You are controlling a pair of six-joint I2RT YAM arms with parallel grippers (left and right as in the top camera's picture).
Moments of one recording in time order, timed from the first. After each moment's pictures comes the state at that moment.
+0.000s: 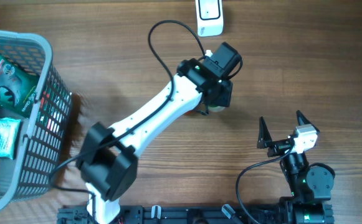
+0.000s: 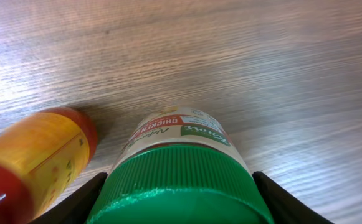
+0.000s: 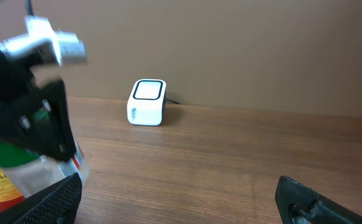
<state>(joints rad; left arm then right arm) -0.77 1.96 1.69 -0.94 0.01 -0.56 0.00 0.02 0.01 0.01 -0.17 -0.01</state>
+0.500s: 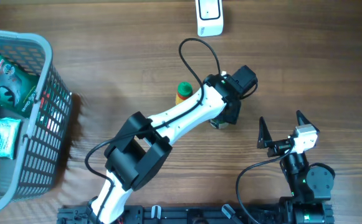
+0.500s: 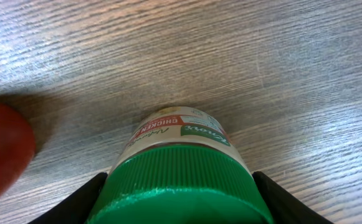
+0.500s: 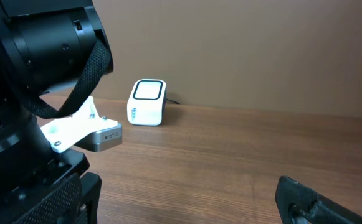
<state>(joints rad) -0.87 2.13 1.69 -0.92 -0.05 -0.55 0.00 0.02 0.01 0.01 -0.17 -0.01</state>
